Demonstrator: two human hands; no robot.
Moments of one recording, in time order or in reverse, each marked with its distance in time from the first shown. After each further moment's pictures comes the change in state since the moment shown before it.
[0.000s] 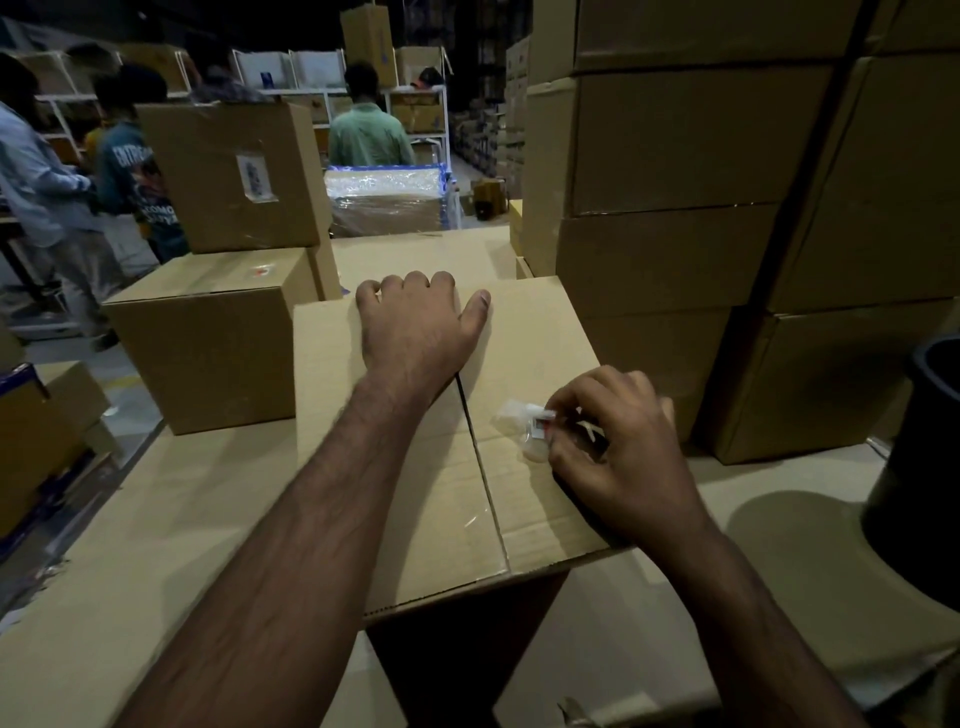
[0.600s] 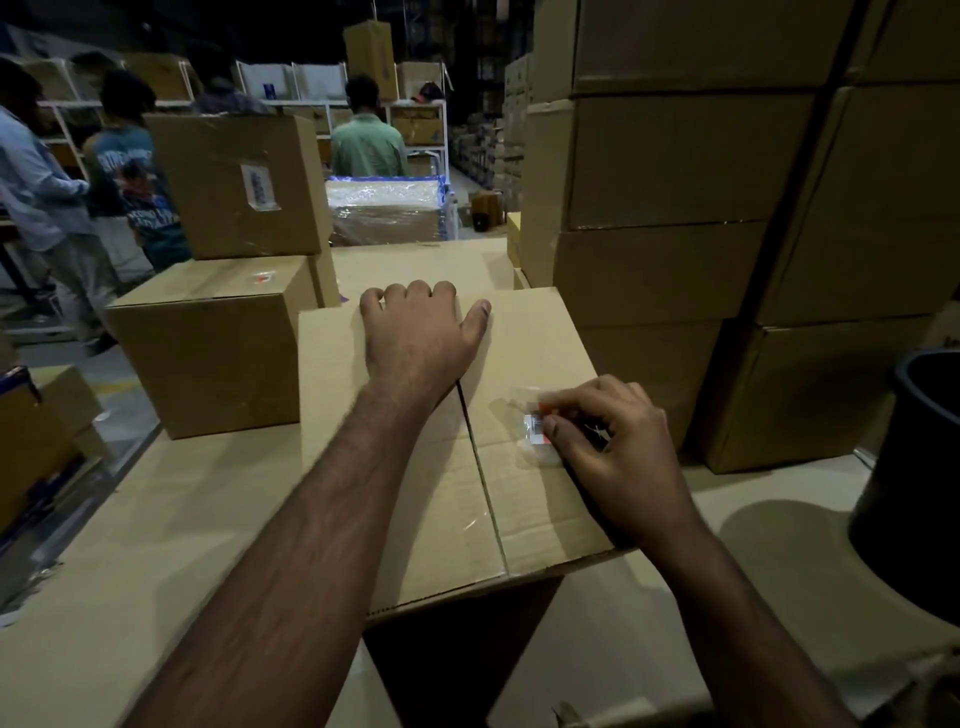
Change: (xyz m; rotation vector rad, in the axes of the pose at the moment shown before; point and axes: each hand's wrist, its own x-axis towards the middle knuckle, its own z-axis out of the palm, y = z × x) left_hand -0.003 -0.001 0.002 -0.005 0.029 0.016; right_hand 0.003 0.002 0.001 0.111 0.061 0.060
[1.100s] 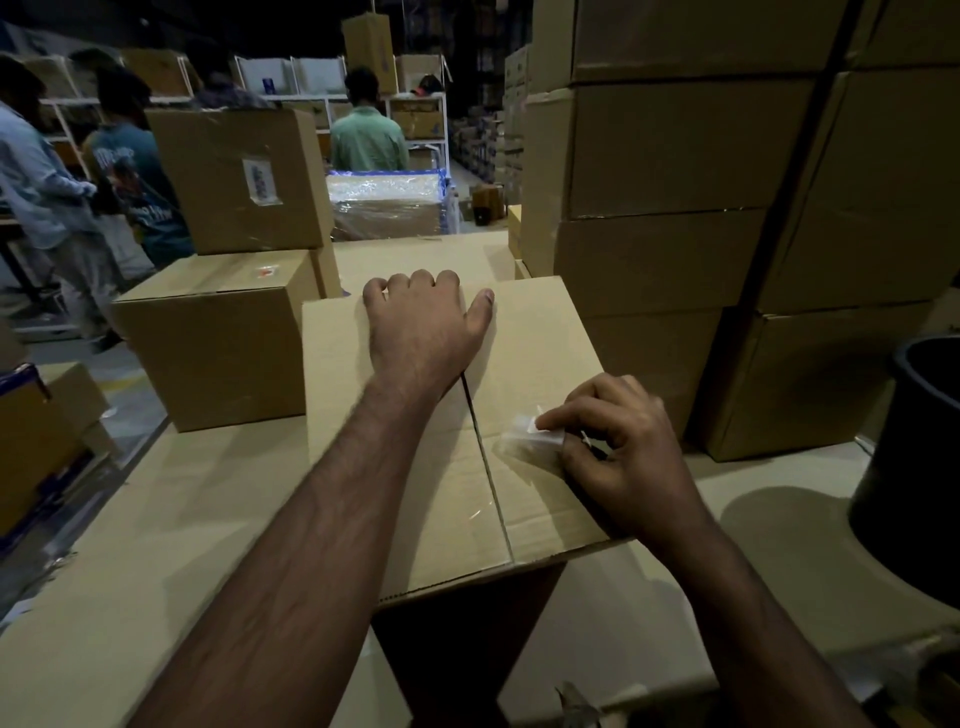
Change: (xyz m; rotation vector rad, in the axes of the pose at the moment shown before) left_hand -0.005 0.003 -0.003 0.016 0.023 -0.004; right_hand -0.012 -0.001 -0.006 0.004 -0.026 -0.136
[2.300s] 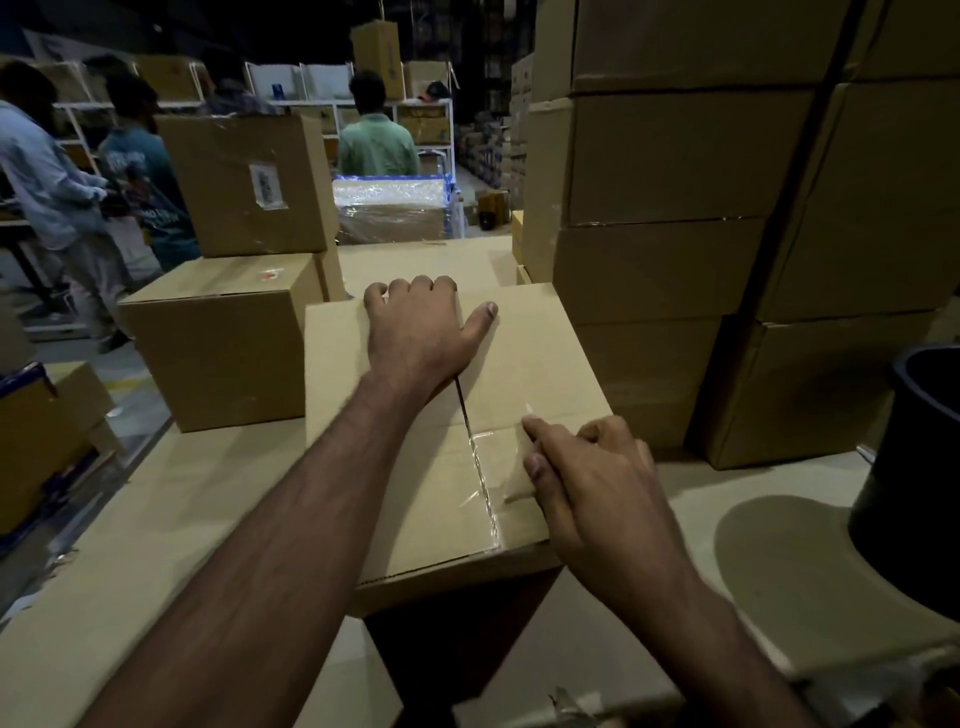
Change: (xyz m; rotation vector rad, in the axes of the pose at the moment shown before) left_hand 0.010 -0.006 0.008 -0.018 -0.027 0.032; right_hand -0.020 -0.039 0.001 -0.295 -0.190 0.106
